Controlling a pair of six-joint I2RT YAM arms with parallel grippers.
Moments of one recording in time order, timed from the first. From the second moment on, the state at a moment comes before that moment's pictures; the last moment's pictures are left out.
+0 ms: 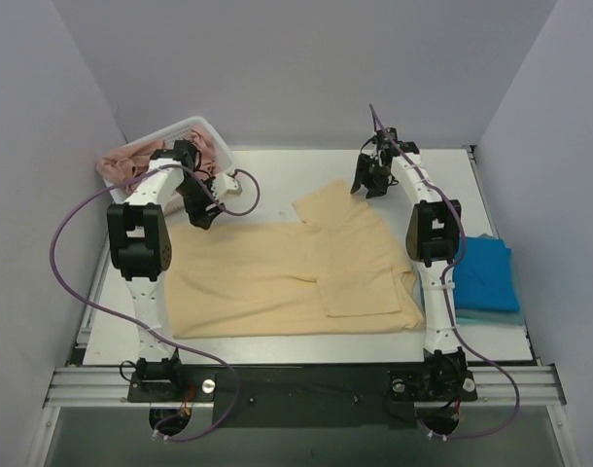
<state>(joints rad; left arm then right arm) -0.04 2.19 1.89 -1.10 0.31 1.17 0.14 2.57 2.33 -0.87 -0.16 0.31</state>
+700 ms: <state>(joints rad) -0.14 2.31 1.93 -1.12 0.27 1.25 0.14 2.45 2.07 -0.83 -0.36 0.37</state>
